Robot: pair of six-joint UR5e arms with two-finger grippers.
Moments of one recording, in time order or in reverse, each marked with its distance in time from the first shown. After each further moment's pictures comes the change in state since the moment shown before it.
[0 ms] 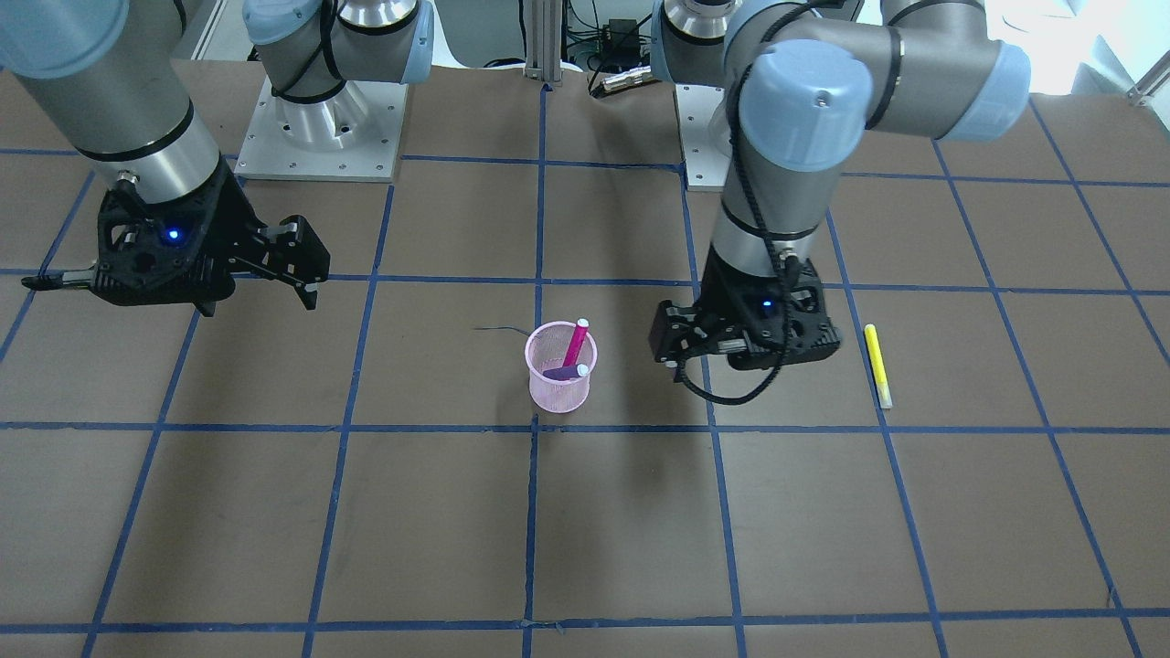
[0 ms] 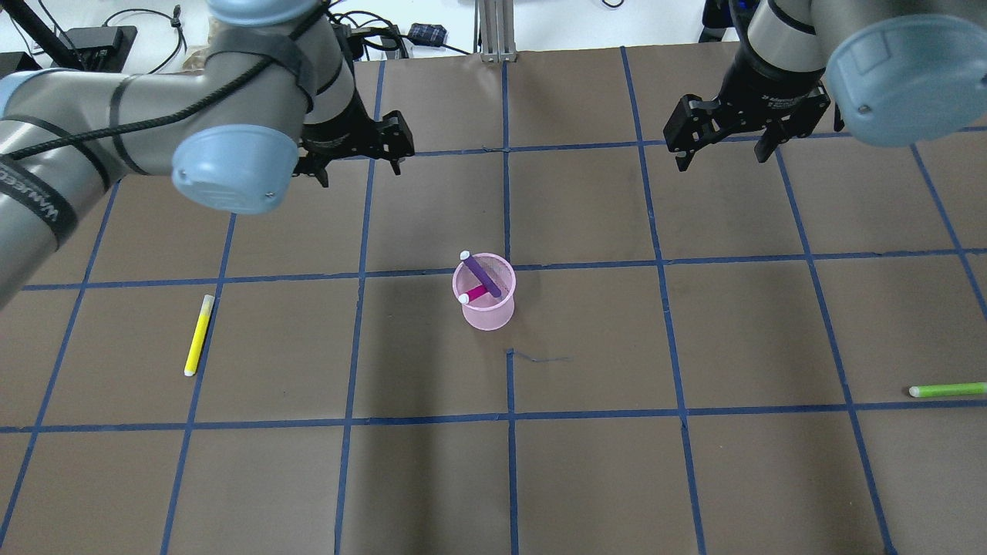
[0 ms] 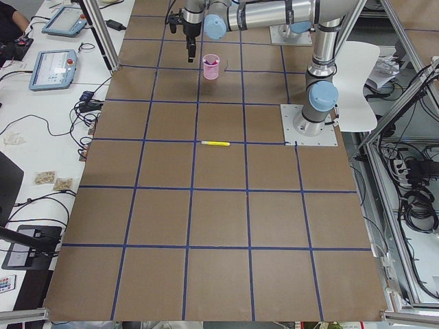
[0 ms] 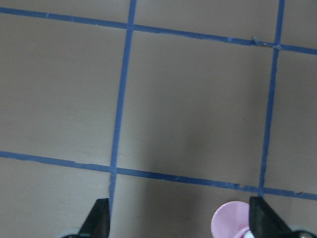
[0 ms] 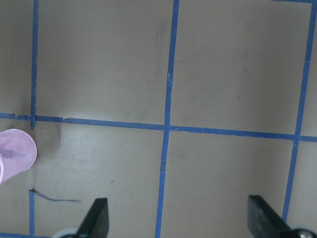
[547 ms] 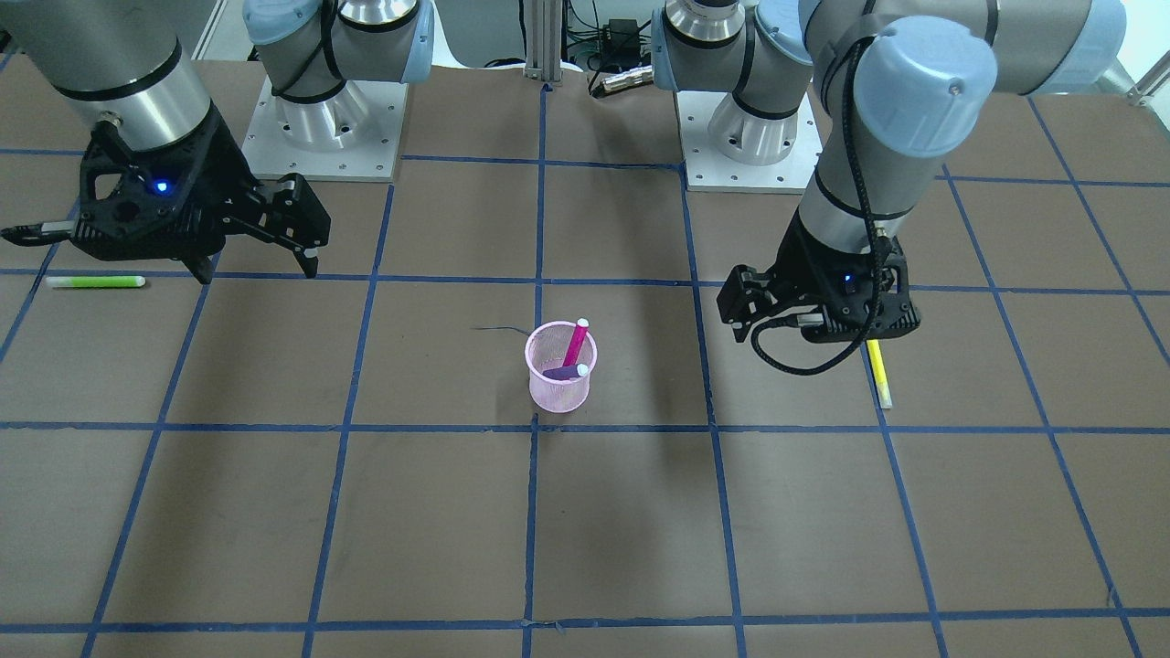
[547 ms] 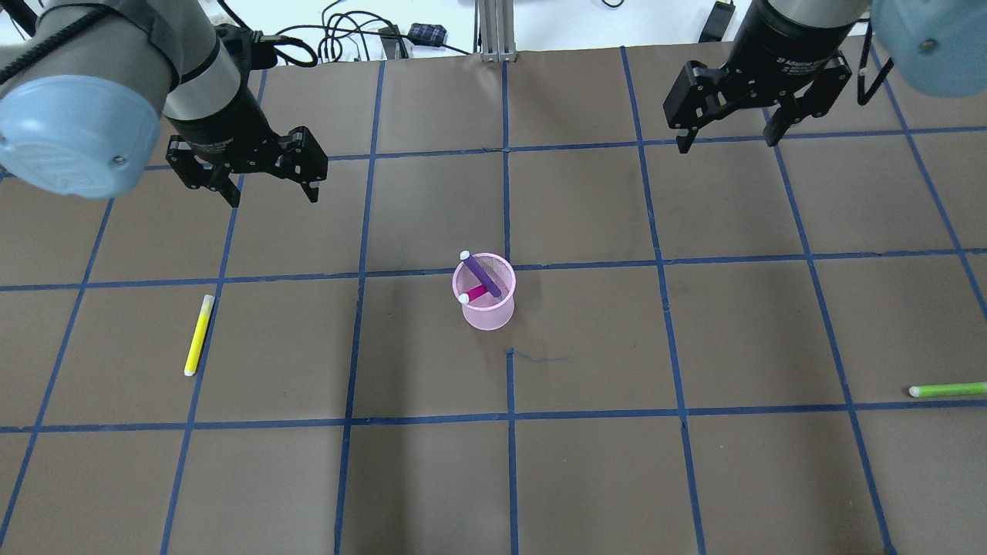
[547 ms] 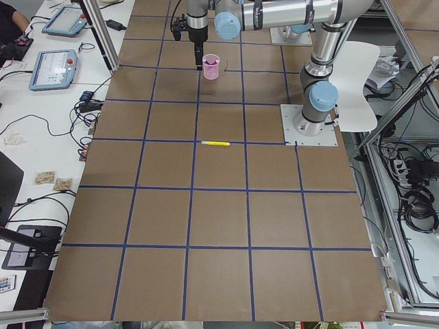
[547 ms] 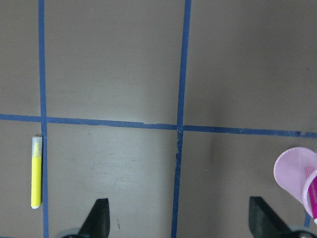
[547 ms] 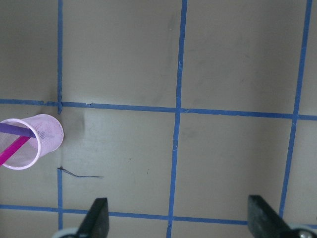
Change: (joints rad) left arm 0.109 0.127 0.005 -0.244 -0.012 0.230; right arm 0.026 -0.024 -0.112 0.166 0.005 0.042
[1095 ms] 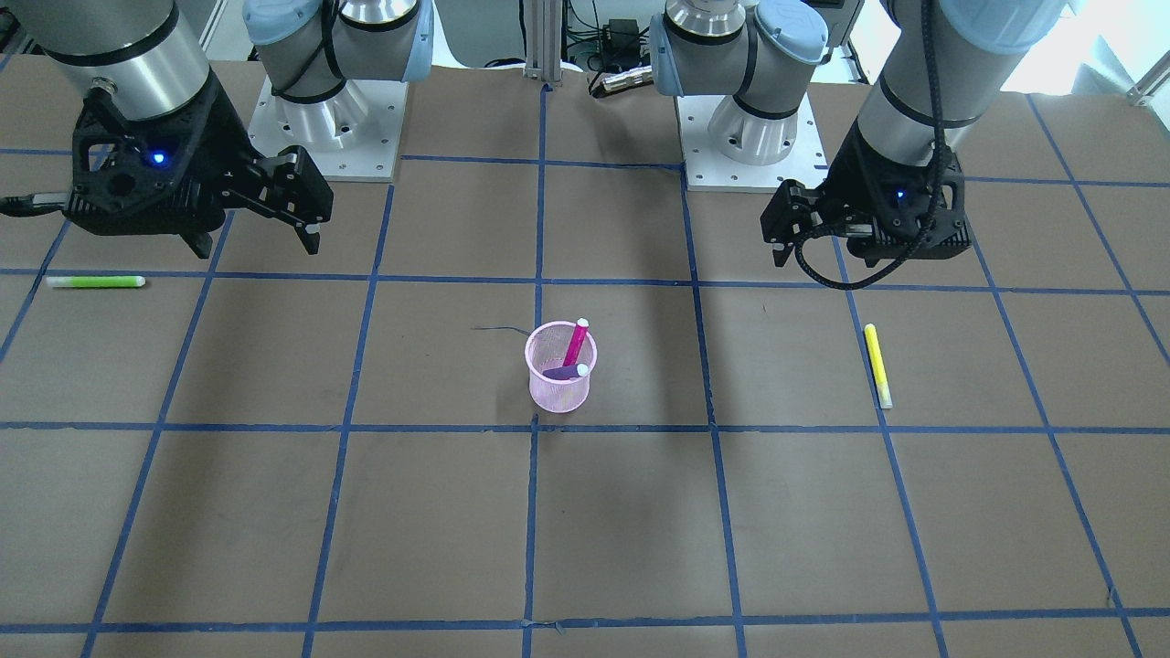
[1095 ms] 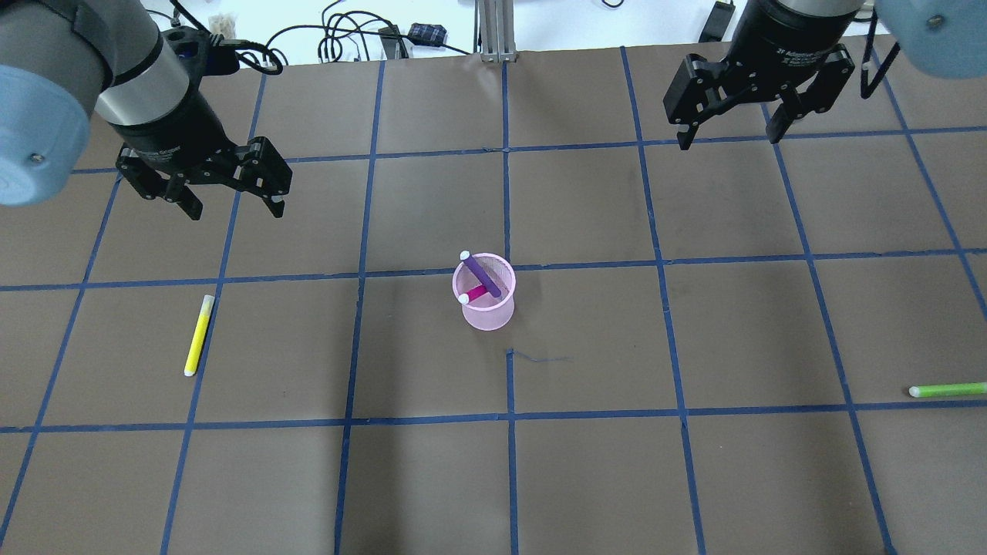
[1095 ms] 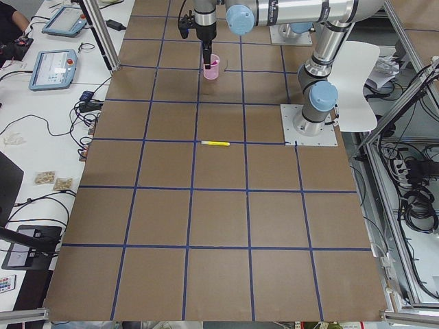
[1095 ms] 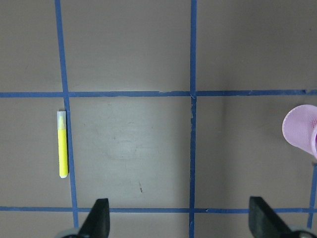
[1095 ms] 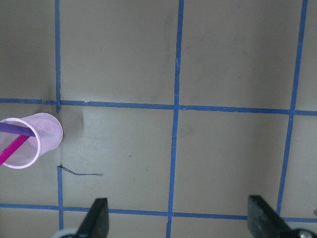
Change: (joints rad) left arm 0.048 0.058 -0.006 -0.088 0.000 0.081; right arm 0.004 0.010 -0.013 0.010 -0.009 0.013
